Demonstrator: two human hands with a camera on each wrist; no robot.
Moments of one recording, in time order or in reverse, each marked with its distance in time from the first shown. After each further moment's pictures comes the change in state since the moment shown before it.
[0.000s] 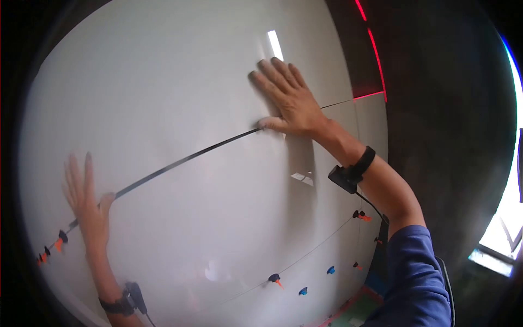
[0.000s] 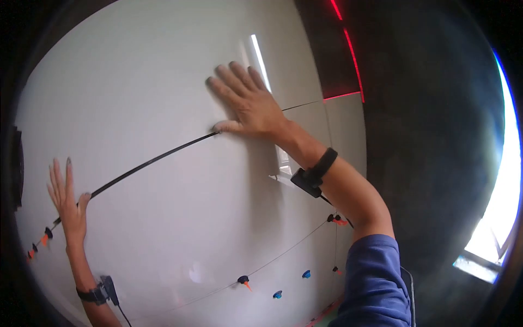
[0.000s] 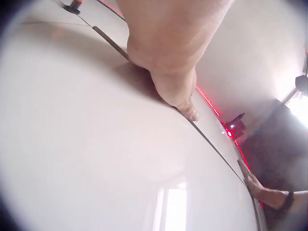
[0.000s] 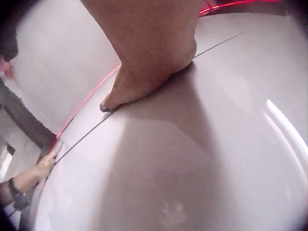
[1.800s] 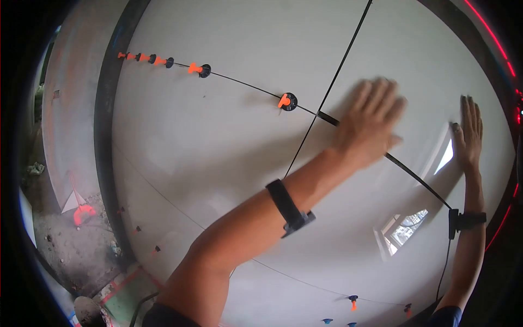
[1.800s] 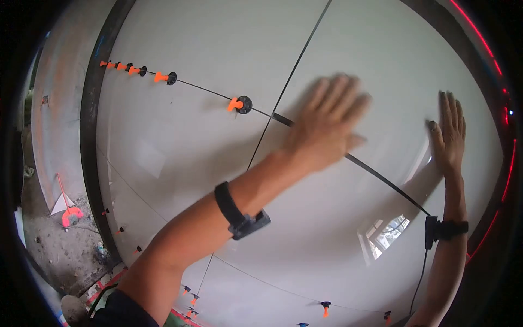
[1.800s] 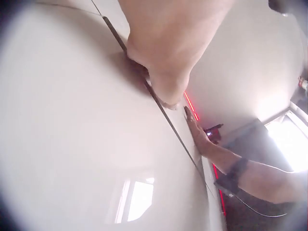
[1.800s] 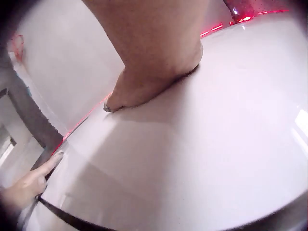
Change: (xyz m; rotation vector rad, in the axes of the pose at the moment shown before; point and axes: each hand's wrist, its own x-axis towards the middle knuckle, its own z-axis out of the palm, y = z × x) left_hand -0.012 -0.018 -0.010 -0.578 0.280 -0.127; right_hand 0.204 -0.145 0.006 -0.173 0.234 -0.246
